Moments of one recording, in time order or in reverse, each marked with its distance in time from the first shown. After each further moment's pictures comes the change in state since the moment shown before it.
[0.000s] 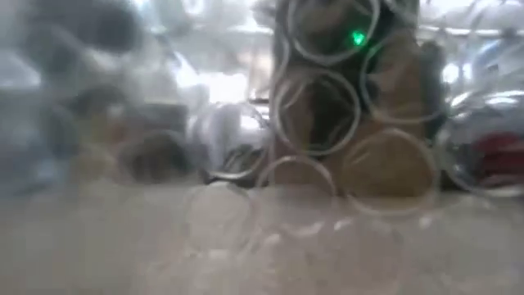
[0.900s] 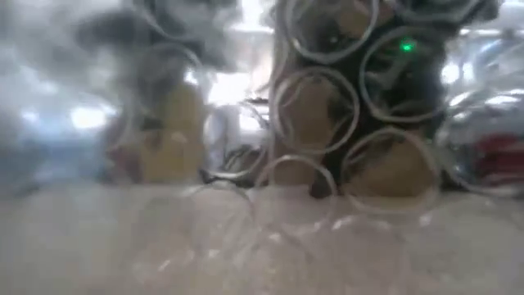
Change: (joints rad) left arm 0.015 0.488 0.466 0.187 0.233 0.282; right arm 0.117 -0.001 -0.230 0.469 -0.072 0.188
